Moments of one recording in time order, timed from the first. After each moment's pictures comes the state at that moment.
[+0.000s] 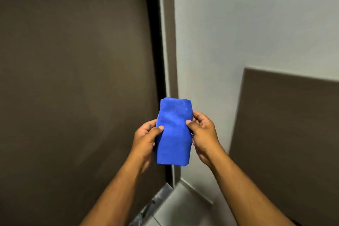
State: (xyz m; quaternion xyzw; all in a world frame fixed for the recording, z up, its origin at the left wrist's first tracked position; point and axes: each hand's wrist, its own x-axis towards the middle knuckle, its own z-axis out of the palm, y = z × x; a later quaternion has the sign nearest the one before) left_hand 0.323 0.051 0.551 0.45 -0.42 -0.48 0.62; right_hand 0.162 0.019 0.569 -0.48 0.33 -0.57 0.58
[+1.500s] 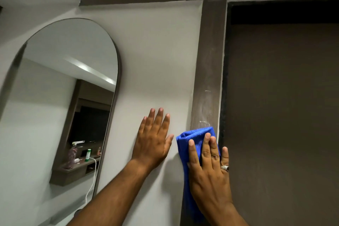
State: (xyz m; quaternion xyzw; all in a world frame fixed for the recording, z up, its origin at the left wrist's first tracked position) left_hand 0.858 0.400 0.850 0.74 -0.29 0.58 0.17; right_hand 0.751 0.250 0.796 -0.79 0.05 -0.58 -0.19
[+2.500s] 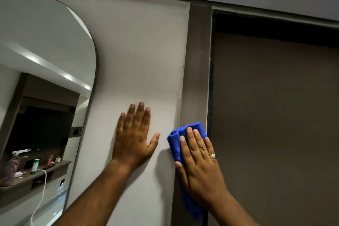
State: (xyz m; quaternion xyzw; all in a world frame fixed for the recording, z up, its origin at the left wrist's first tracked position) left_hand 0.892 0.403 0.860 0.72 -0.31 0.59 0.21; right_hand 0.753 0.239 0.813 -0.81 0.01 -0.54 -0.24
